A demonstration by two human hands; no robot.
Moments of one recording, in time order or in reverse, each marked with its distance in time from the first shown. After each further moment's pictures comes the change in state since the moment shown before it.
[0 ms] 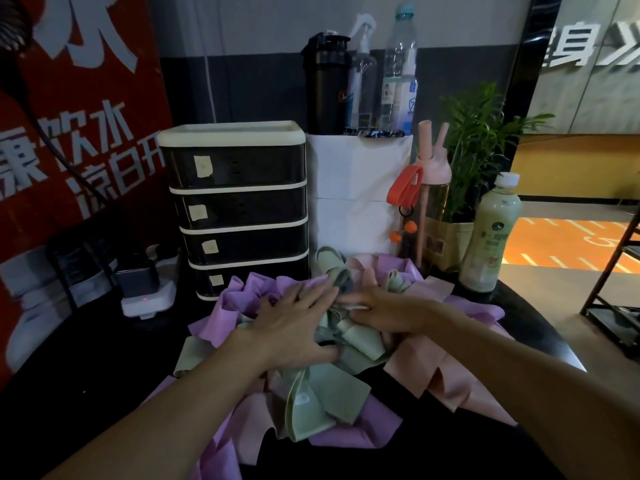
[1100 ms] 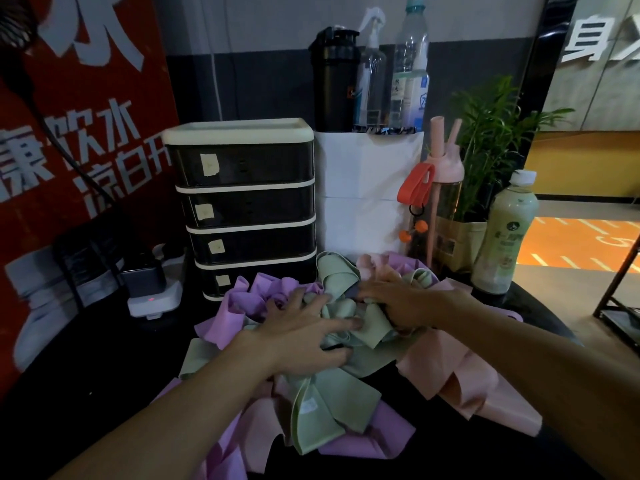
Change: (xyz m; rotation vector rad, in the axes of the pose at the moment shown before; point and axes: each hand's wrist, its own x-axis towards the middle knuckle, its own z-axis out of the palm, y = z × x) left_hand 0.000 -0.004 0.005 0.019 -0.074 0.031; right_hand 0.017 0.039 -0.010 -0.298 0.059 0.061
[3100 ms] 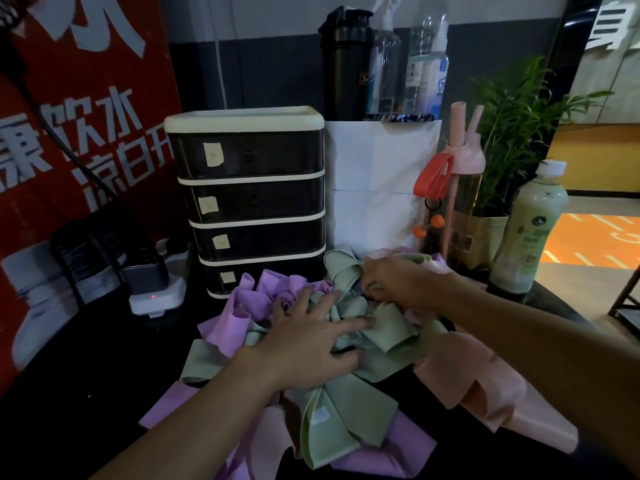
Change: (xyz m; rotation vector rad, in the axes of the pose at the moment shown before) left_hand -0.001 -0.003 0.016 -0.061 0.091 -0.009; right_hand 0.013 -0.033 -0.030 -0.162 0.137 -0.100
